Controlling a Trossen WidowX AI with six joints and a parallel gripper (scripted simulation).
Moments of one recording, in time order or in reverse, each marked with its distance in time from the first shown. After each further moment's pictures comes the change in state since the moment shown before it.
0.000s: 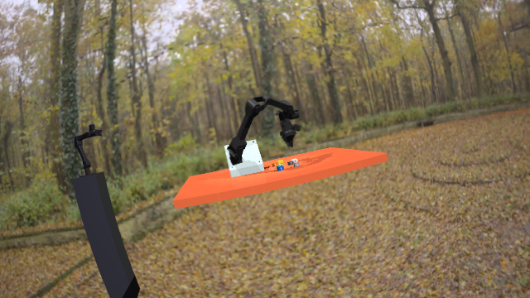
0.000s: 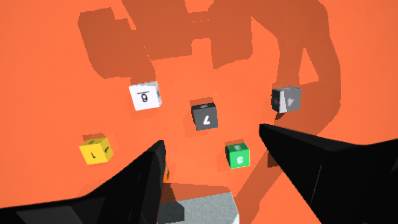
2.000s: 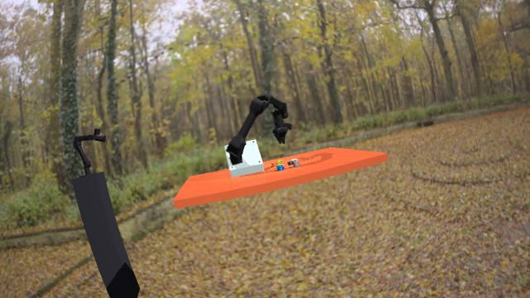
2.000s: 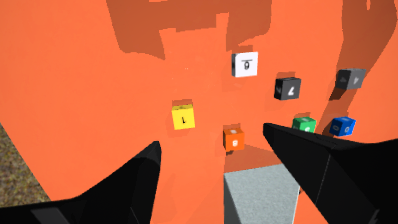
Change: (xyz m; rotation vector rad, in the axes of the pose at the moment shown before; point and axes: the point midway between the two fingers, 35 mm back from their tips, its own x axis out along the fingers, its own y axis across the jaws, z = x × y) arm -0.023 0.142 -0.016 -0.044 0.034 -0.008
